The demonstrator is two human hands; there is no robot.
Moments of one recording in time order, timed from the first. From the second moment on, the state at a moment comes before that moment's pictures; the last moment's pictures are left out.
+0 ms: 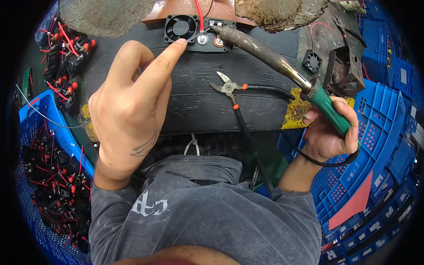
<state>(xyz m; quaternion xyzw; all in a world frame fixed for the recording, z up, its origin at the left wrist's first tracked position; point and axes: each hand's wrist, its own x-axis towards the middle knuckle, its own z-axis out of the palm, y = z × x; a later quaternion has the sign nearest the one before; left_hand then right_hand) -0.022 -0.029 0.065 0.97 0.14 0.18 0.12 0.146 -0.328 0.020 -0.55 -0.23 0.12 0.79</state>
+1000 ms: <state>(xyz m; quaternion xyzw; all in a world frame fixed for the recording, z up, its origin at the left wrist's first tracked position) -0.012 -0.028 0.066 0.95 0.17 0.21 0.13 0.147 -0.322 0.018 -0.55 -0.21 0.11 0.80</state>
